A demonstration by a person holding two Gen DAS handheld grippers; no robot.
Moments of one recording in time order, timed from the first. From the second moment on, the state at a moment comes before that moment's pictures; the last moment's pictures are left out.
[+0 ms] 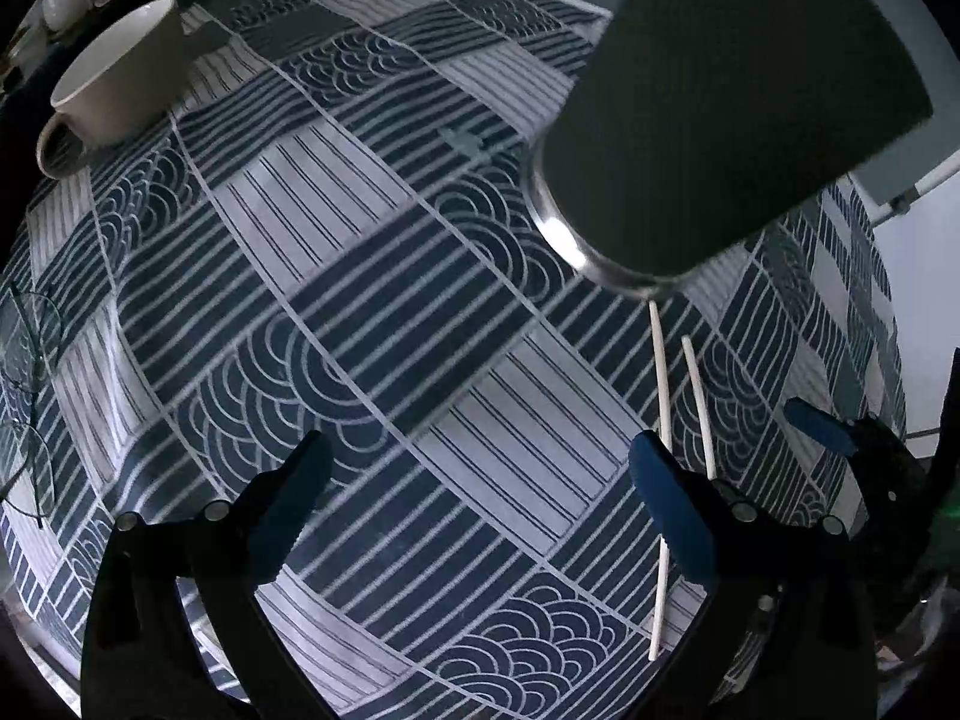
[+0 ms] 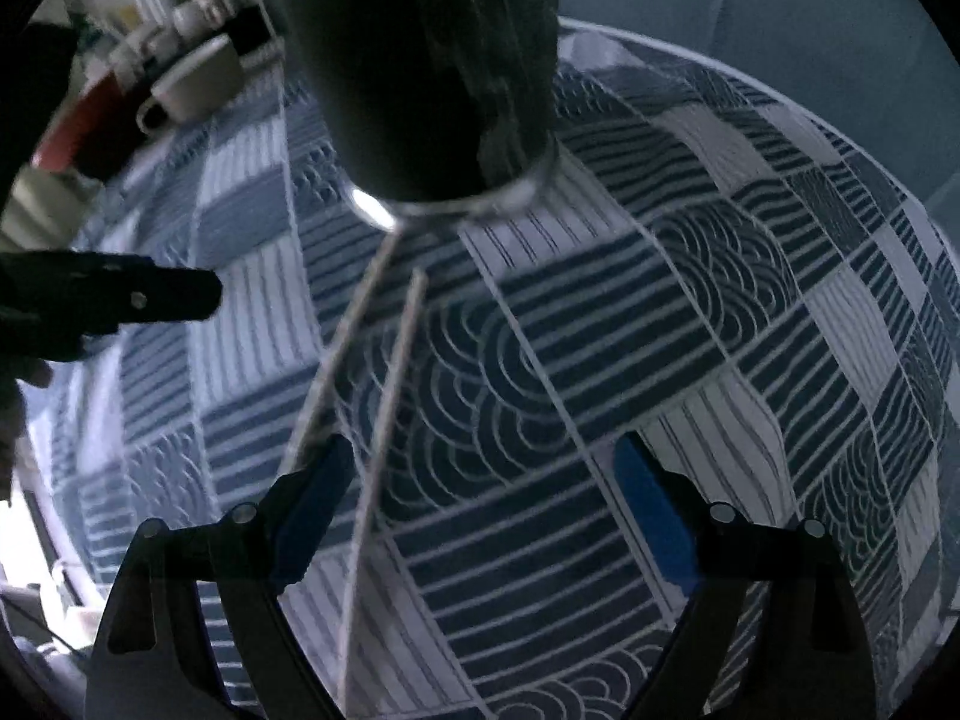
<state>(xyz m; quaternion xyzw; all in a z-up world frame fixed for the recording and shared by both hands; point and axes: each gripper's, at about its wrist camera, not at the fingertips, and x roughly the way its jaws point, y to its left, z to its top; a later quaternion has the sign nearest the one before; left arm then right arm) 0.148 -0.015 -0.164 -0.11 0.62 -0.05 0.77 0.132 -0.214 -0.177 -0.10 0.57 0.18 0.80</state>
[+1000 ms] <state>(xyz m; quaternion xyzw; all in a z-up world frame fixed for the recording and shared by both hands) 0.135 -0.076 -0.172 0.00 0.62 -0.02 0.79 0.152 -0.284 -0.167 -0.06 0.58 0.11 0.81</state>
